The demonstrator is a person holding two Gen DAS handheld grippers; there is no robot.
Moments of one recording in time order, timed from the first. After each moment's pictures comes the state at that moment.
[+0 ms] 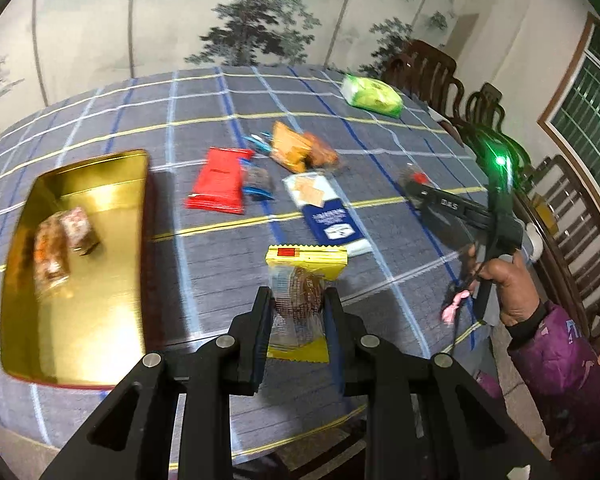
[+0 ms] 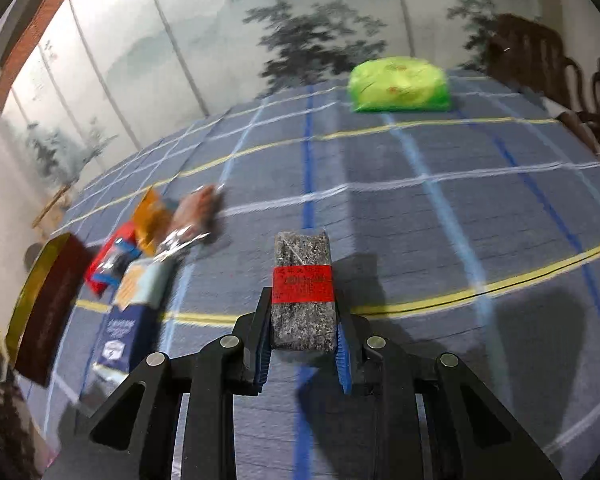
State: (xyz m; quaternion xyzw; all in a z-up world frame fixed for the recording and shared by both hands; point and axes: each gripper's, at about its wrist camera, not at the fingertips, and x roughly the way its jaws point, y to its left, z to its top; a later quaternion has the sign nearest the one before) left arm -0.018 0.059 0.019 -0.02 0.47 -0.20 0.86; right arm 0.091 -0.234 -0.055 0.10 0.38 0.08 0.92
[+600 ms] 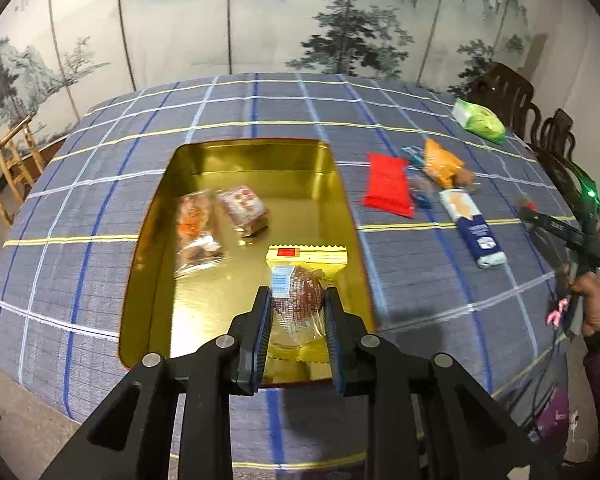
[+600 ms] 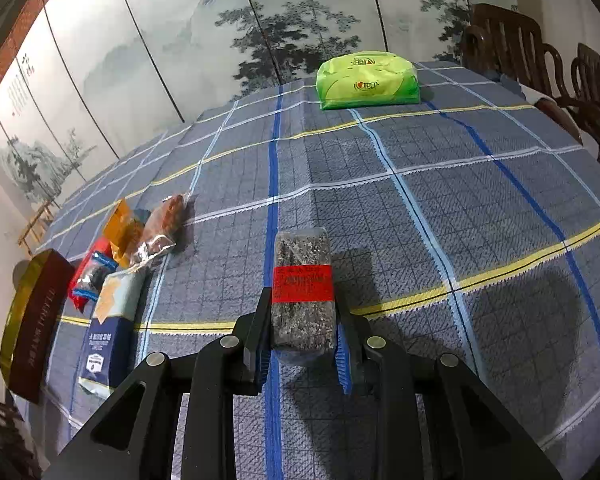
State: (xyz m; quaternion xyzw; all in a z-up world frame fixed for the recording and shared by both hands) left arm -0.010 0.182 0.002 -0.01 0.46 -0.06 0.89; right arm 0.096 -0.247 -0.061 0.12 0.39 0.05 0.91
